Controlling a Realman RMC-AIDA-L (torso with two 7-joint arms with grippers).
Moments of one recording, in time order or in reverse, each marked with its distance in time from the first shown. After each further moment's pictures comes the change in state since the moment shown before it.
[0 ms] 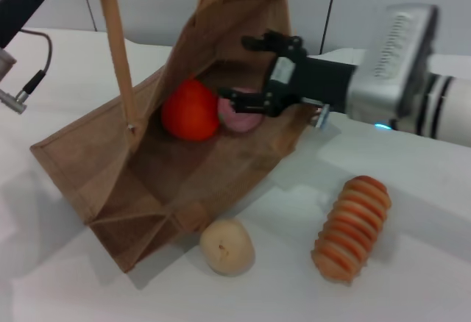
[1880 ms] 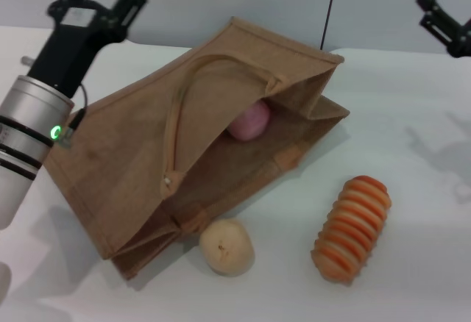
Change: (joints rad) left arm 0.033 -0.018 -0.064 -0.404 -0.122 0.197 0.953; right arm -0.151 -0.005 0.898 0.385 0.002 -0.514 -0.372
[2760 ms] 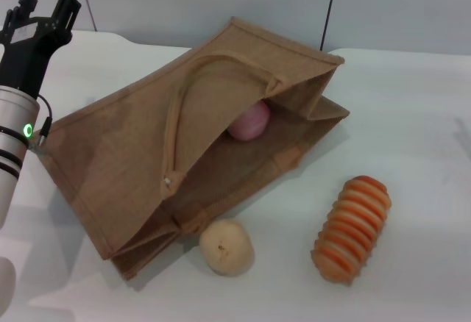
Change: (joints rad) left arm 0.014 0.001 -0.002 -0.041 -0.284 0.173 0.001; right arm -0.001 0.001 0.281 0.123 -0.002 0.001 -0.193
